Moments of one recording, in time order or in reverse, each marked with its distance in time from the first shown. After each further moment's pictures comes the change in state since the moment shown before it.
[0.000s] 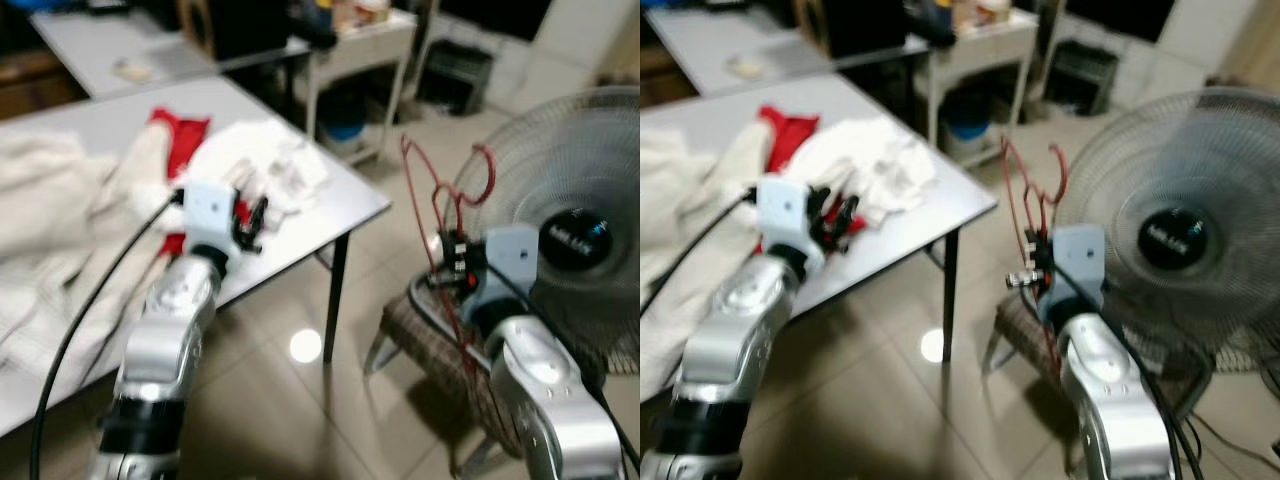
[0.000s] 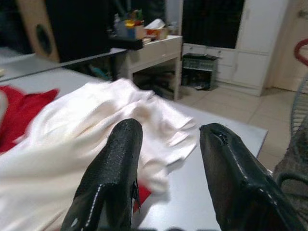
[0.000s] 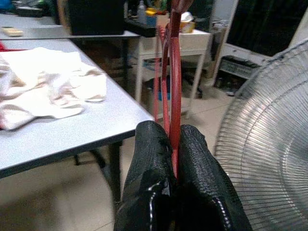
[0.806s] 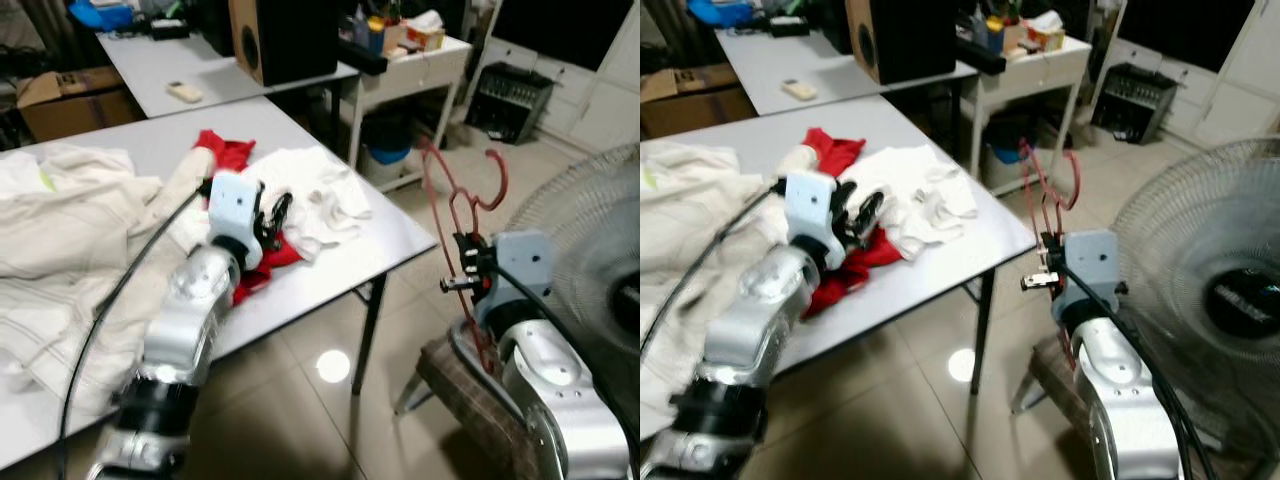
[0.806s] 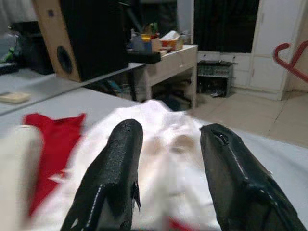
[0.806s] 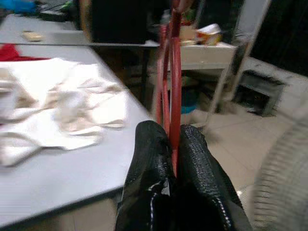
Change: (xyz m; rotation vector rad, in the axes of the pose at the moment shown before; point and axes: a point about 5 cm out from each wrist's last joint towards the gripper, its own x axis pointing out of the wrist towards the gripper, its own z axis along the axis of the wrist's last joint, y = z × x) left arm 0.016 -0.005 0.006 0.065 -0.013 -0.097; right arm -0.001 -0.007 -0.006 -0.025 0.012 -0.031
